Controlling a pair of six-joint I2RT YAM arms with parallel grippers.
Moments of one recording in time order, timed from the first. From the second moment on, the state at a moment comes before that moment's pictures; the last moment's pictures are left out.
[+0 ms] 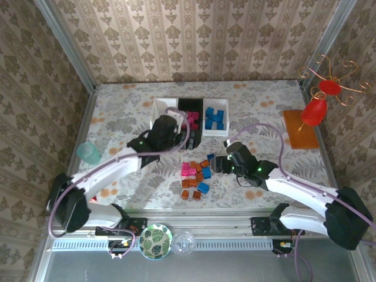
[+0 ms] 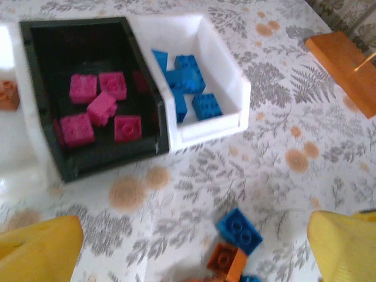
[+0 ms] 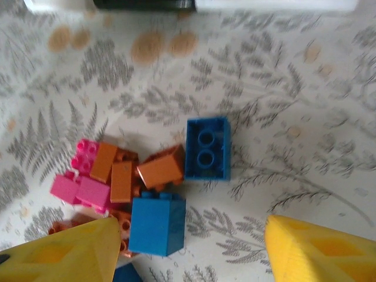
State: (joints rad) left arm -0.79 1.28 0.92 -0.22 -0.04 -0.38; right arm 0.72 1.16 0.60 -0.24 0.09 0.57
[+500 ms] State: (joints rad) left arm -0.79 0.91 0.56 -0.26 -0.06 -0.48; right arm 0.84 1.51 0.69 -0.17 0.07 0.57
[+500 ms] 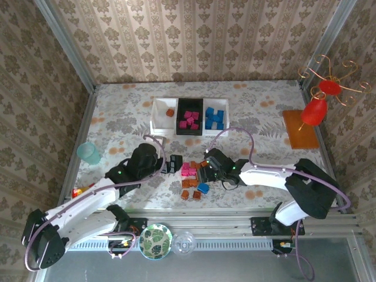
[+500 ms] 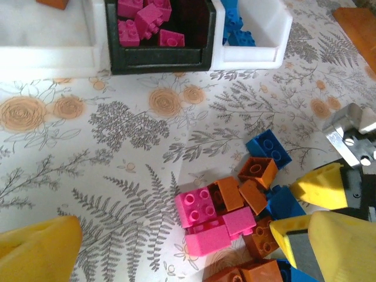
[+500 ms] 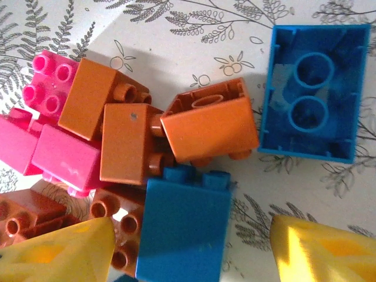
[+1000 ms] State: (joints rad) left arm -0.79 0.90 0.53 -0.27 -0.06 -0.50; right arm 0.83 1.45 0.64 -0.17 0.12 0.59
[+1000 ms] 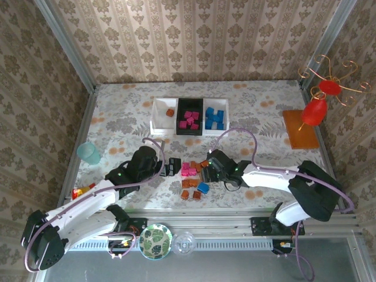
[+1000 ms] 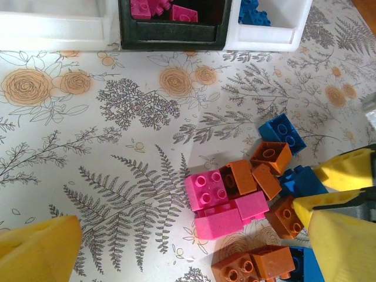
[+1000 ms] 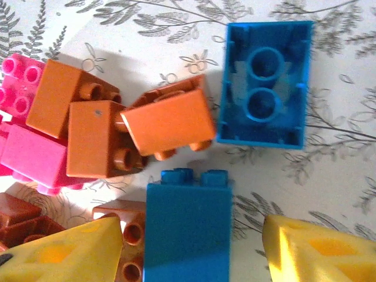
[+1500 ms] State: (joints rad) left arm -0.79 0.90 0.51 -0.25 -0.06 -0.52; right arm 0.79 1.41 0.61 -0.13 0.08 0.61
